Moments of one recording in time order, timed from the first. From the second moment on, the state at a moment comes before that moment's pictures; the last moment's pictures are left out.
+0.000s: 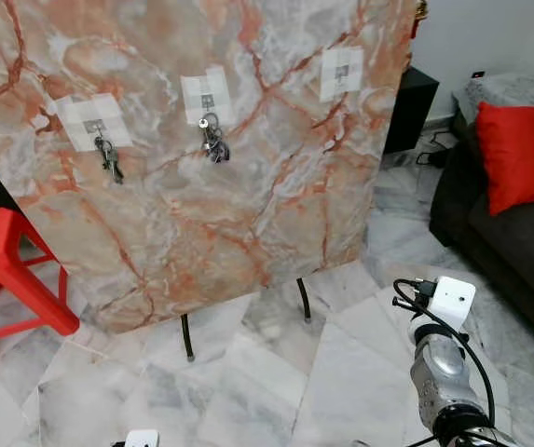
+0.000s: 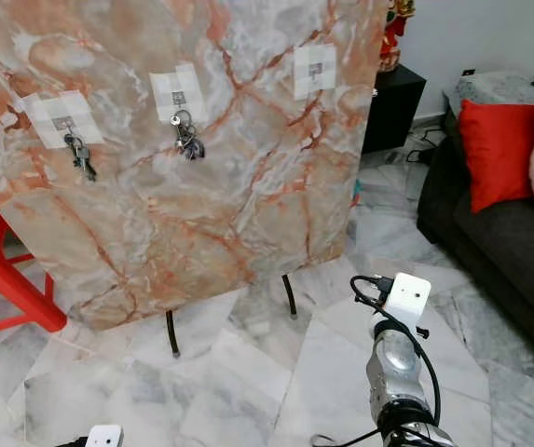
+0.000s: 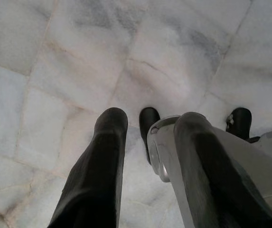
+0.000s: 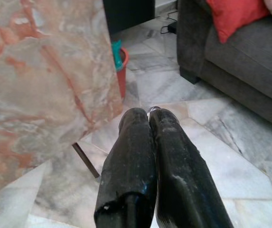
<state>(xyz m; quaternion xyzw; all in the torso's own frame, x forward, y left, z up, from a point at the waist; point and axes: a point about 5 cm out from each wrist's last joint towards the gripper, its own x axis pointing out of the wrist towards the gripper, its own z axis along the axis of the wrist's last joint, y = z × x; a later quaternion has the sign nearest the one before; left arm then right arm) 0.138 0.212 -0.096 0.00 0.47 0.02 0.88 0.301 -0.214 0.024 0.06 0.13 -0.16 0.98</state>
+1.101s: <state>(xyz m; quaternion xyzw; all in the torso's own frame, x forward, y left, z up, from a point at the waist) 0.139 0.222 -0.094 0.00 0.47 0.03 0.88 0.309 -0.198 0.030 0.06 0.12 -0.13 0.98</state>
